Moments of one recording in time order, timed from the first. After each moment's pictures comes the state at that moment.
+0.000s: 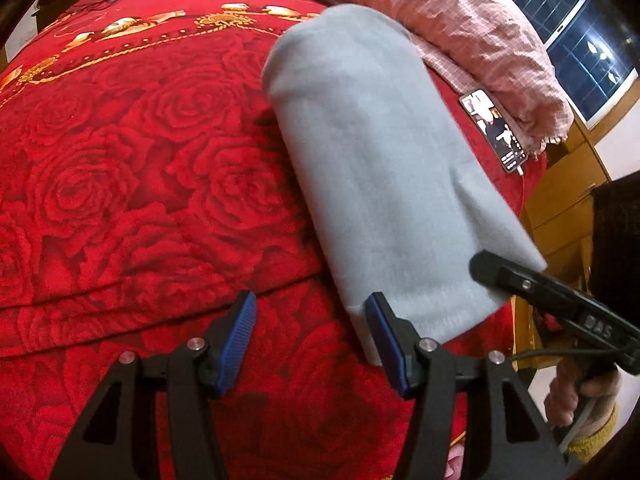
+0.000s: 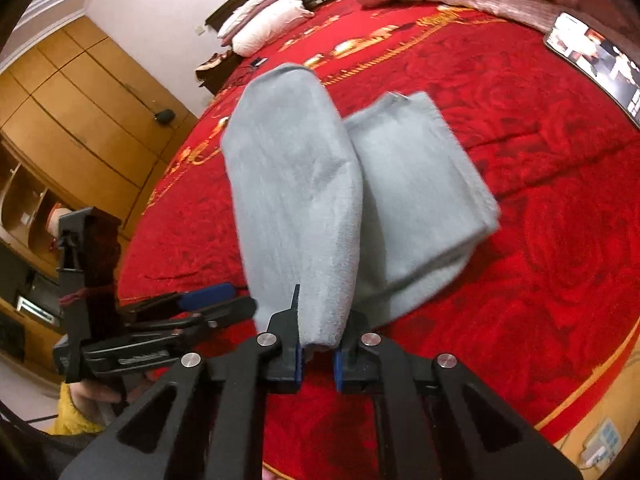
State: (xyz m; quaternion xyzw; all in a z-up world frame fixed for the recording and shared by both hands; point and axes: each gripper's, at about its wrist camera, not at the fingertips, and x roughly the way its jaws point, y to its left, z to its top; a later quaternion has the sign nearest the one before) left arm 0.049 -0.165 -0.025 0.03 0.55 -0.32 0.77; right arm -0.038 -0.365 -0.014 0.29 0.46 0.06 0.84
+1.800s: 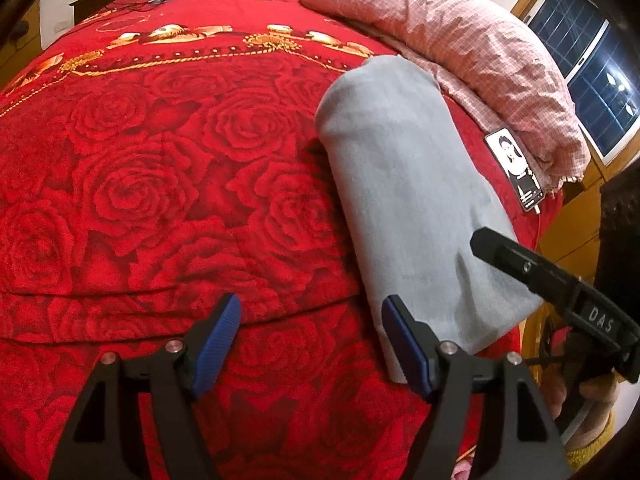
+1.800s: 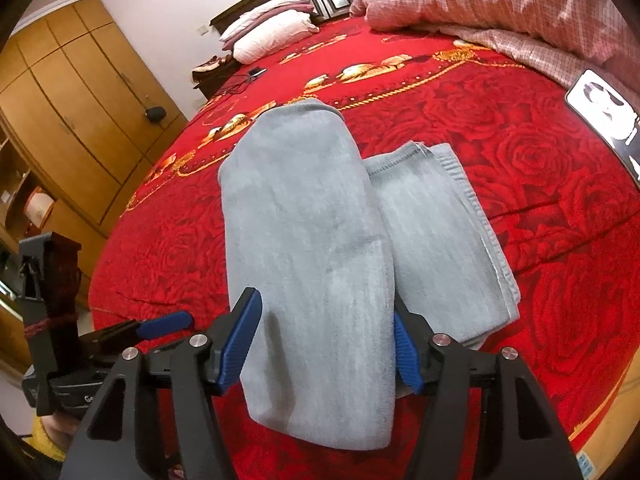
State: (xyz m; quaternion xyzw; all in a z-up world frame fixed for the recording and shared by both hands) left arm 0.055 -0.139 -0.016 -0.01 0.53 -0.27 0.80; right arm 0.001 -0.346 0.000 0.22 0.44 0.03 0.87
